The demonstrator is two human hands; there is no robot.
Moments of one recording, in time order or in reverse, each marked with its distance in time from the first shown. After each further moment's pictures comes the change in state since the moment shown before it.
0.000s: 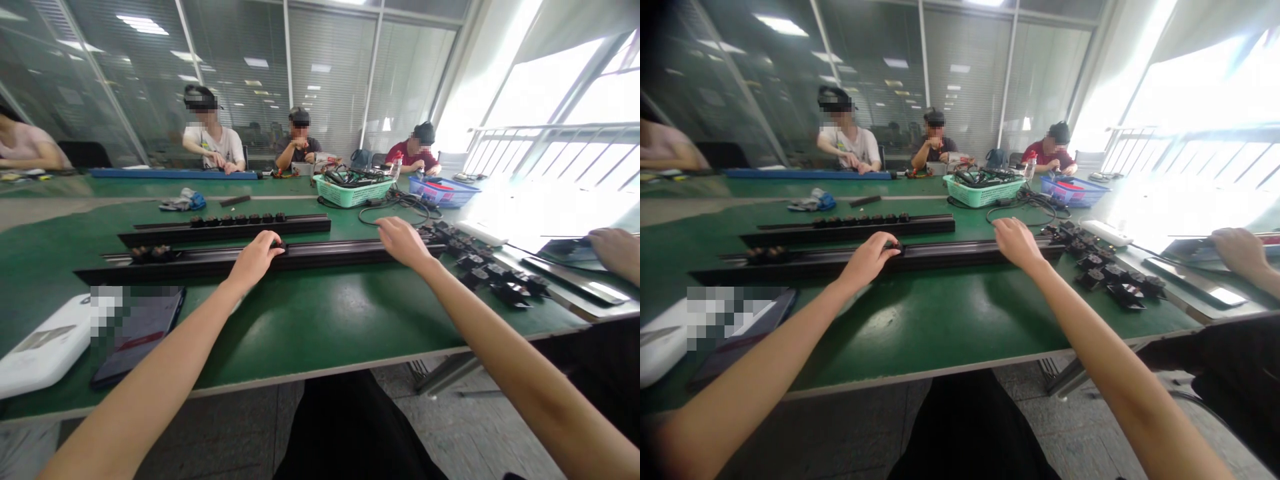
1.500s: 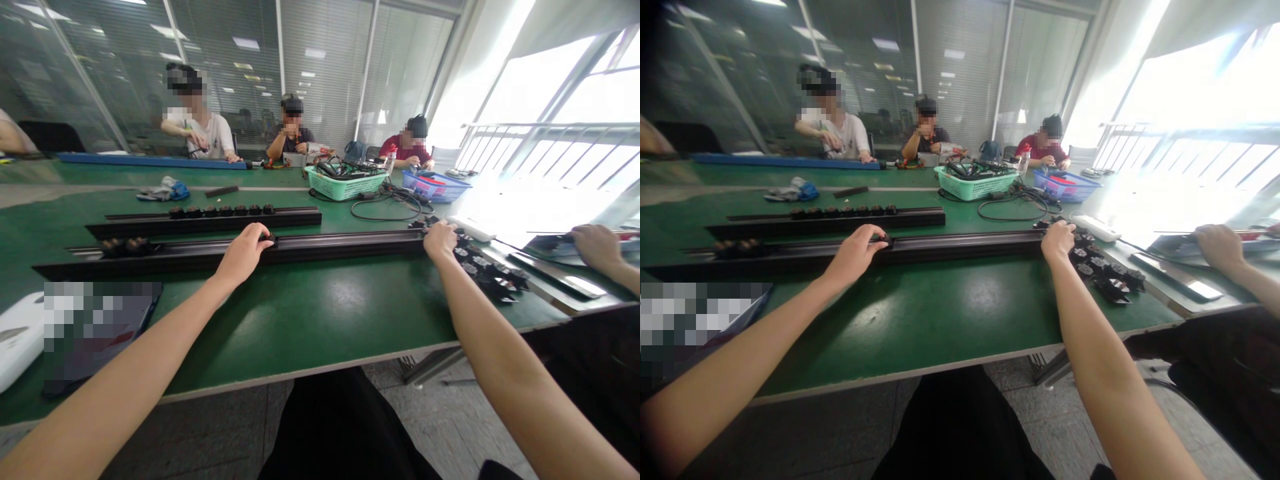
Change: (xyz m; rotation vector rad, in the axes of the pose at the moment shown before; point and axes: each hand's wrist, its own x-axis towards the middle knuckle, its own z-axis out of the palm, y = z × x) left_hand 0.003 -0.003 0.014 -0.013 0.069 0.032; right_hand -0.007 0.128 0.021 -0.139 0.081 1.034
